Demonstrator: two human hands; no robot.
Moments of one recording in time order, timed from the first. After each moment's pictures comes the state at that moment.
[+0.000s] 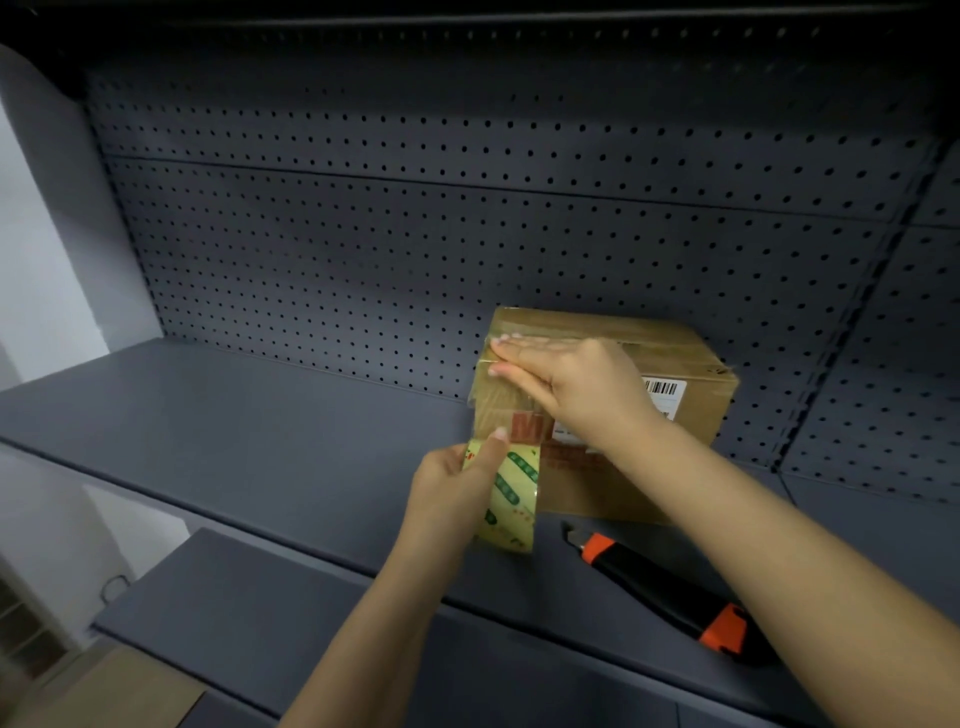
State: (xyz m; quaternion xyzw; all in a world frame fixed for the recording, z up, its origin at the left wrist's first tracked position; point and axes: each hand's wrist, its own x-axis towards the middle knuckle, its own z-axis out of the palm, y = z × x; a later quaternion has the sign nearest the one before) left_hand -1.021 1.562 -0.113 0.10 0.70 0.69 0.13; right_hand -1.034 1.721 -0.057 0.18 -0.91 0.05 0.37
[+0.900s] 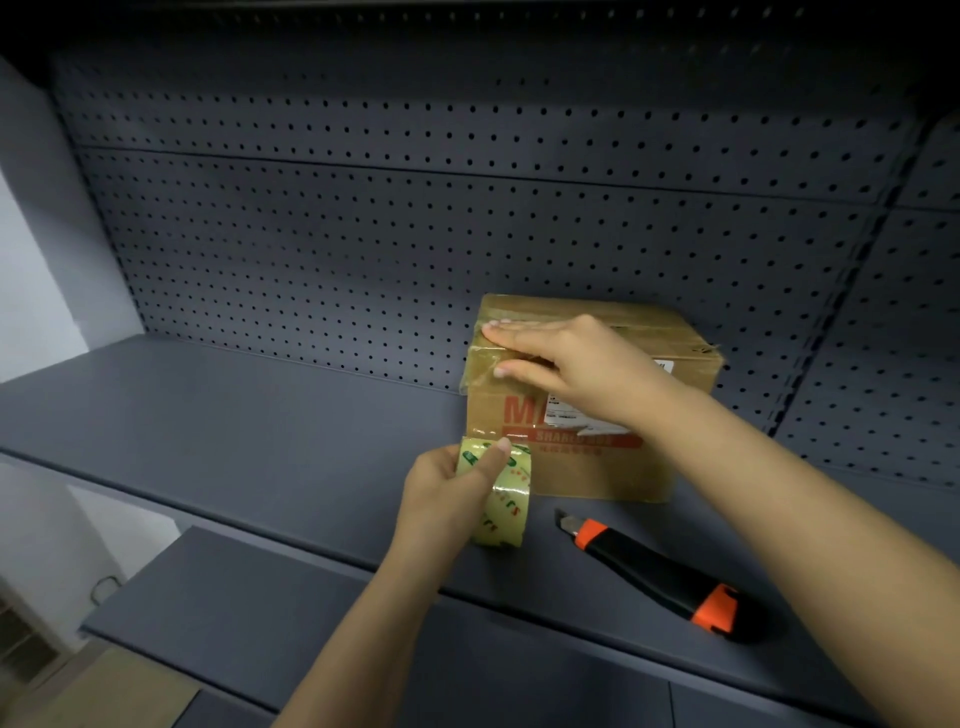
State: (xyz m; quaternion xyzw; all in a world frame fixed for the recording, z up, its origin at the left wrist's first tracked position) left_hand -1.025 1.564 -0.131 0.09 0.71 0.69 0.12; right_hand -1.033 1.735 -0.042 0.19 -0.95 0.08 0.22
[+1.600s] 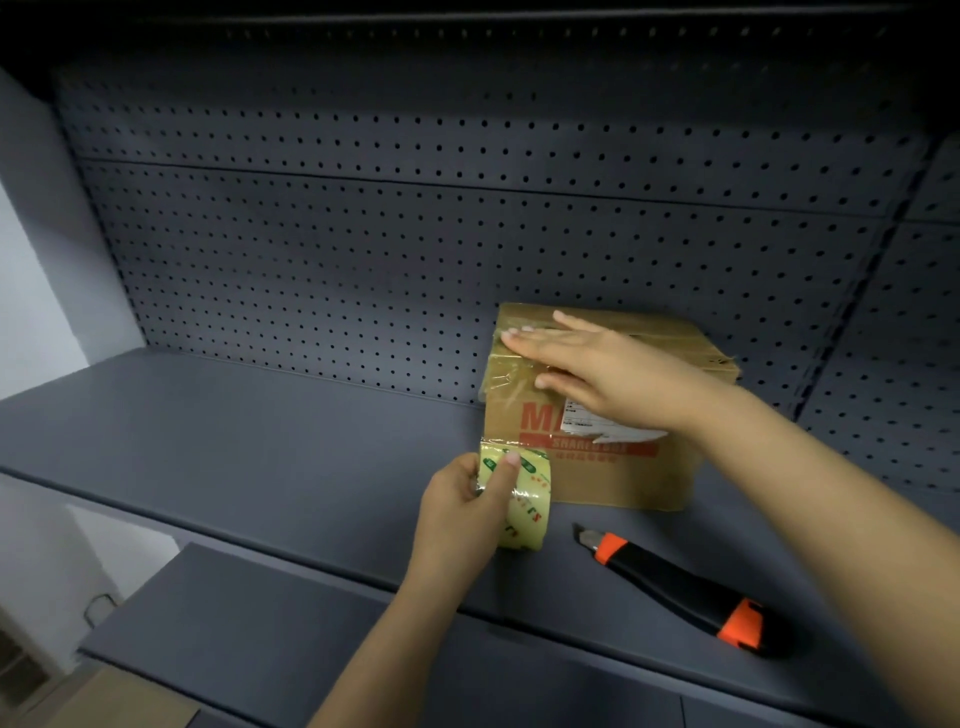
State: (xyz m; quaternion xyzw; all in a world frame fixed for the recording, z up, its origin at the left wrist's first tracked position) left_hand -1.031 1.558 -0.140 0.13 0.72 0.67 0.08; right_hand -1.035 1.747 -0.031 0.20 -0.97 -0.01 0.15
